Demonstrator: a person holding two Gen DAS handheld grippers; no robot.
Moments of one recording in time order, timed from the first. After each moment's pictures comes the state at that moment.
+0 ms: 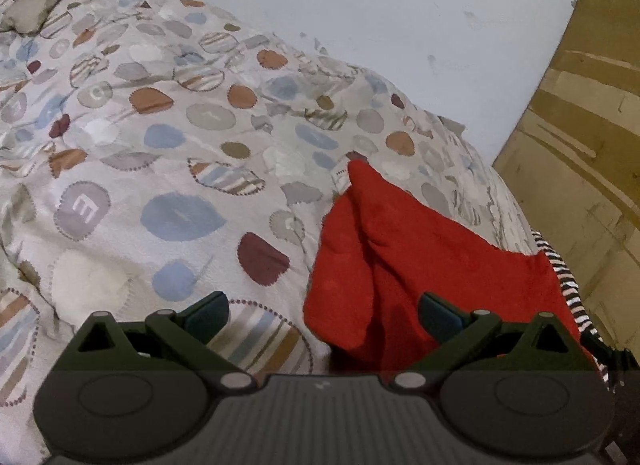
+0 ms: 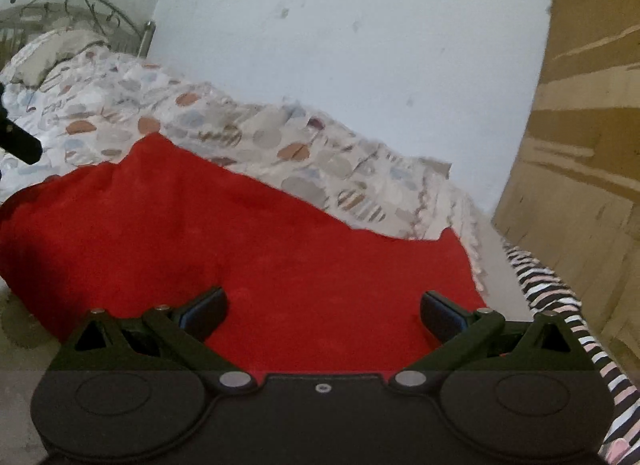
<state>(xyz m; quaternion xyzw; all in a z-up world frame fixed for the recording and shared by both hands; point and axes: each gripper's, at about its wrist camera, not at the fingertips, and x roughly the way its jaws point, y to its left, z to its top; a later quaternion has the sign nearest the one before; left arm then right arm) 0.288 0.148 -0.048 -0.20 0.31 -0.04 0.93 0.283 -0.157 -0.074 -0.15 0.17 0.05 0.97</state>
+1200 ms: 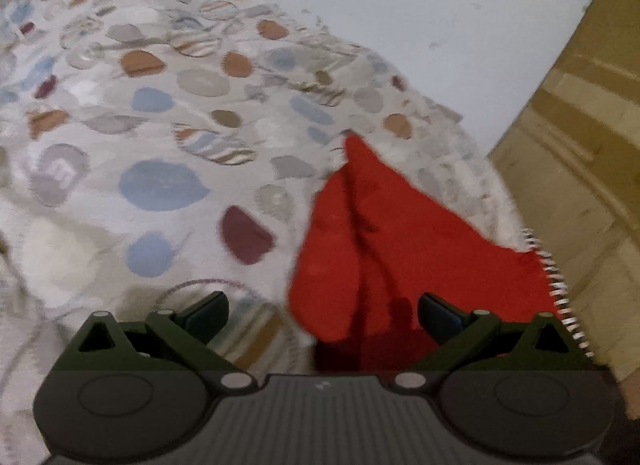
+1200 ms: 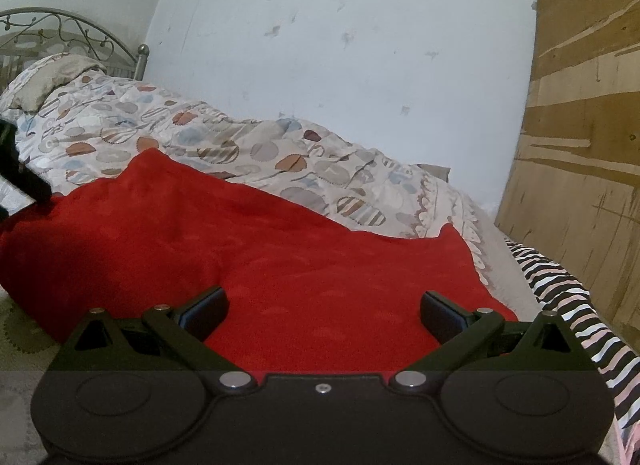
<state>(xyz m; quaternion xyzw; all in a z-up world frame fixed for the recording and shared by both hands) 0.304 0.148 -0.061 -0.24 0.33 -0.06 0.91 0.284 -0.169 -0.081 -0.11 0.16 0.06 0.98</state>
